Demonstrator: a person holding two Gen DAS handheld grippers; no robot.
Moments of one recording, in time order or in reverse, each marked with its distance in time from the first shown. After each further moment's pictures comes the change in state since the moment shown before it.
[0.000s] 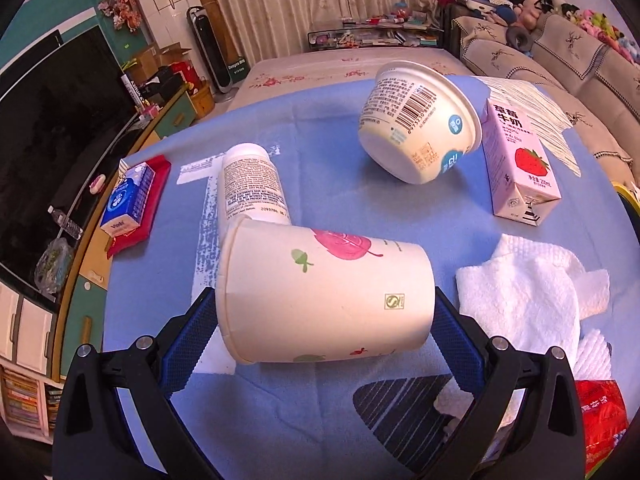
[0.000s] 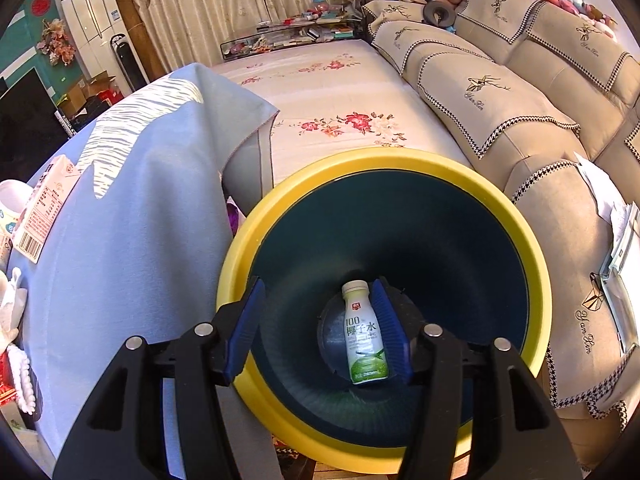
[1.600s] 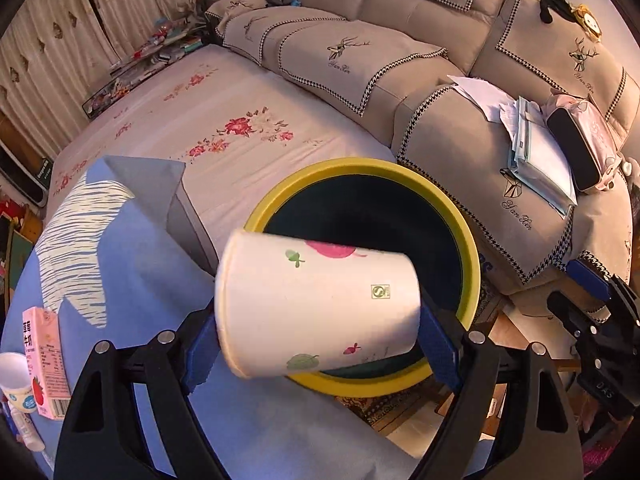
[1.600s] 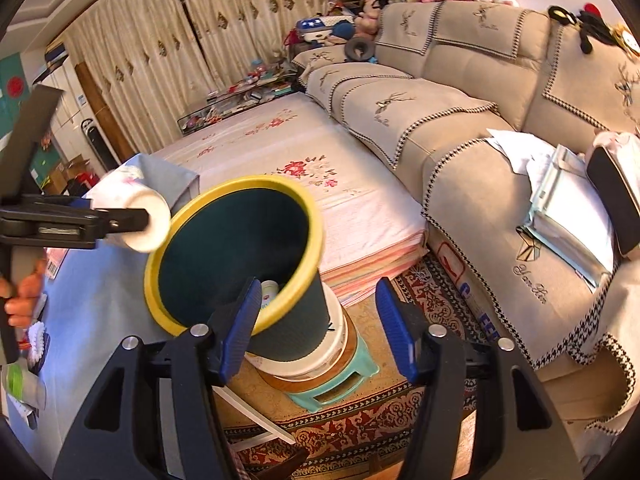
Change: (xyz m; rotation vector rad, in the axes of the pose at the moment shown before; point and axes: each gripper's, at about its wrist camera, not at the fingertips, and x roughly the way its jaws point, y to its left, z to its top) left arm -0.056 -0.453 0.064 0.567 0.054 -0.440; right arm -0.131 -0.158 -0.100 0.229 -0.220 -0.050
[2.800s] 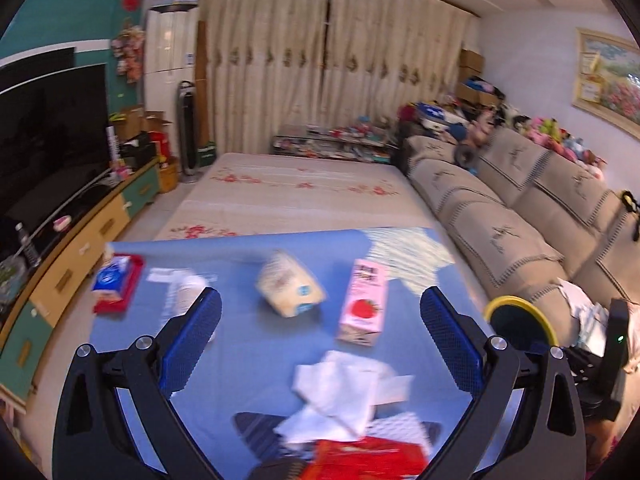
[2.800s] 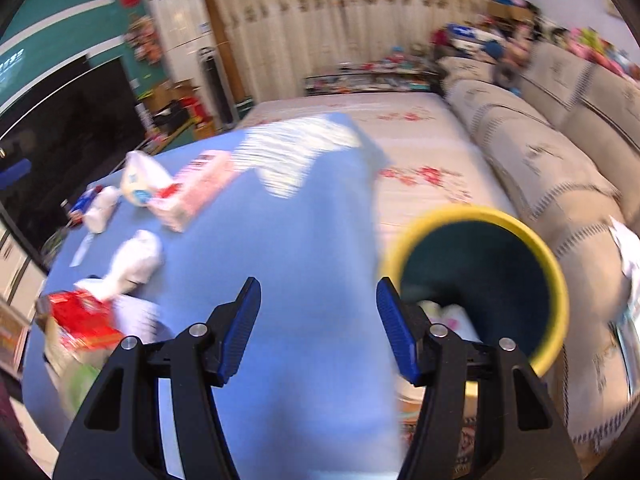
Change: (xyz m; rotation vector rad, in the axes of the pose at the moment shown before) left arm -0.243 0.261 -0.255 -0.601 -0.528 0.350; right arm 0.020 0.283 0.001 -0.423 0.085 0.314
